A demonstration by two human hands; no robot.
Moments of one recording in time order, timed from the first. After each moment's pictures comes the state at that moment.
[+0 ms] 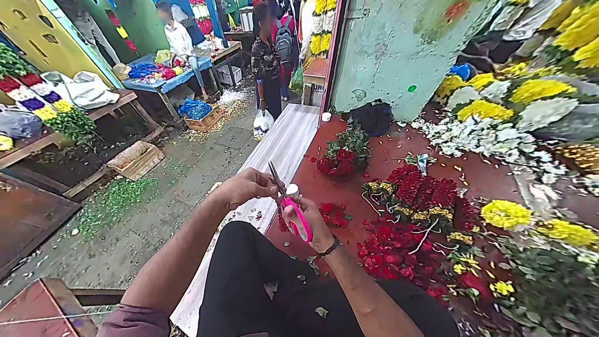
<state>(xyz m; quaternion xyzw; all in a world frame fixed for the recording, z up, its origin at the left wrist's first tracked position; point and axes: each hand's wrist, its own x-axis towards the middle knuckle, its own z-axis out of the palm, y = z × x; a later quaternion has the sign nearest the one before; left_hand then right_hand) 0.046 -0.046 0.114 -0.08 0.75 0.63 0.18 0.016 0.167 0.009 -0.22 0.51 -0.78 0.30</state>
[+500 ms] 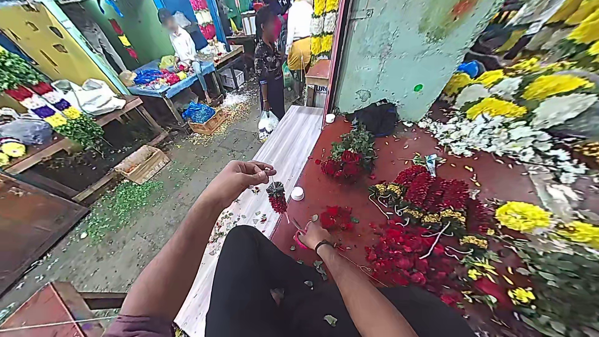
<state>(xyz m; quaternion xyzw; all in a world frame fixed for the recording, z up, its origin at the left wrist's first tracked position) 0.051 -0.068 0.133 -0.12 0.75 0.64 0.04 0.000 0.164 -0.142 -0.13 0.90 -0.12 0.39</state>
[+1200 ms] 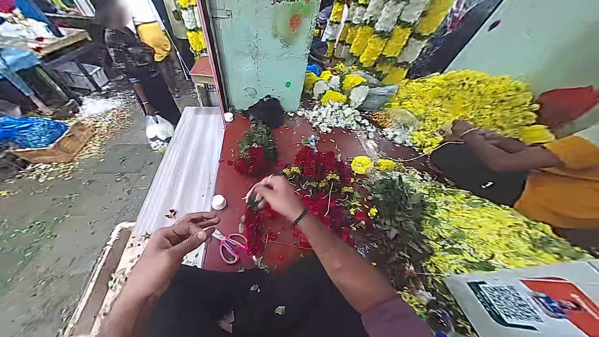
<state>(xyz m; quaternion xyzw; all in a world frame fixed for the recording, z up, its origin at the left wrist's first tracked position) 0.073 -0.009 0.067 0.03 0.70 0.71 0.06 -0.062 0.256 0.043 -0.07 0.82 -0.54 0.19</state>
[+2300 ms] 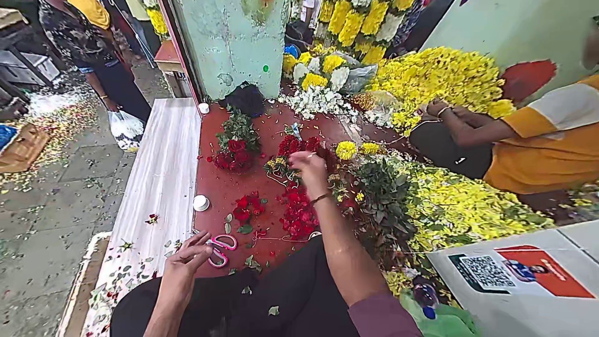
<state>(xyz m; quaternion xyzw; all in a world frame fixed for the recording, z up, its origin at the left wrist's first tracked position) 0.093 0.025 -0.057 -0.12 0.66 0.74 0.03 -0.099 0.371 -0.004 0.07 0.80 -0.60 -0.02</state>
